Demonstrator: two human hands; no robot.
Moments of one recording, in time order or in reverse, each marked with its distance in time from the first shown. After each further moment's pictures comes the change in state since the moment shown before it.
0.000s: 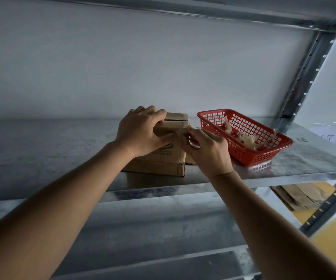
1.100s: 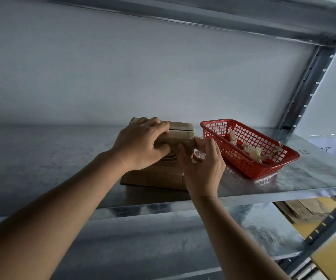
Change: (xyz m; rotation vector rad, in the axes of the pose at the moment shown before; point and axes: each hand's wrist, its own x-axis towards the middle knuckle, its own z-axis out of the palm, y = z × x) left_hand -0.006 -0.012 -0.005 -0.085 -0.097 -0.002; right_hand -0.009 -0.052 0.024 0.126 0.137 0.593
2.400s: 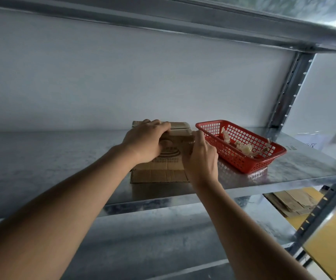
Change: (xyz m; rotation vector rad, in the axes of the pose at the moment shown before) left_hand 0.010 0.011 -0.013 -0.047 -0.121 -0.044; right_hand 0.021 -0.023 -0.011 -0.376 -0.307 -0.016
